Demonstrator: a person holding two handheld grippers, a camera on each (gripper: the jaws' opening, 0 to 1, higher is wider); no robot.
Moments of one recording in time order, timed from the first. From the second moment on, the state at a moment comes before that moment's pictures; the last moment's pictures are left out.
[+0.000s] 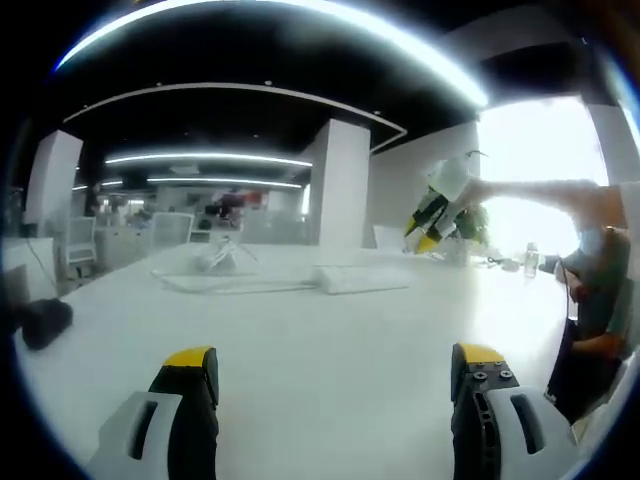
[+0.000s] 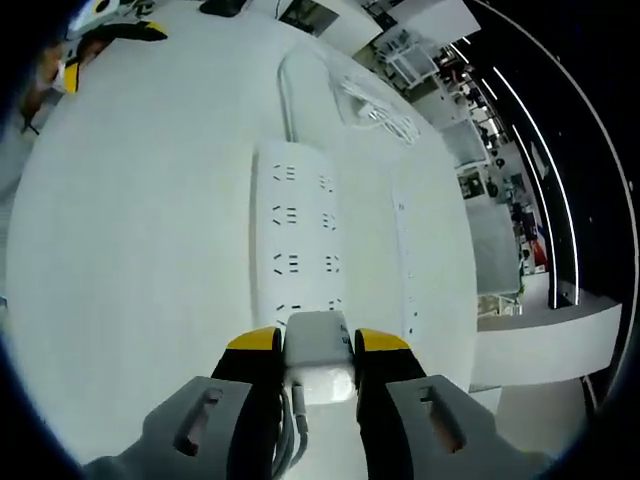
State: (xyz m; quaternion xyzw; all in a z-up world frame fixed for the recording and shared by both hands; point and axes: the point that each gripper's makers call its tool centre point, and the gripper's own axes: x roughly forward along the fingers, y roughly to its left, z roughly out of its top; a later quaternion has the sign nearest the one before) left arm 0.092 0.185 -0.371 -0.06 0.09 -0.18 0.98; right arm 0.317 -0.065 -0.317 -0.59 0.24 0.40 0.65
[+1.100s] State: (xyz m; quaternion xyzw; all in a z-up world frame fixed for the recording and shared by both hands) left arm 0.091 0.191 -0.372 -0.06 0.09 -0.18 0.98; right arm 0.324 -0.064 -0.350 -0.62 0.32 0.40 0.59
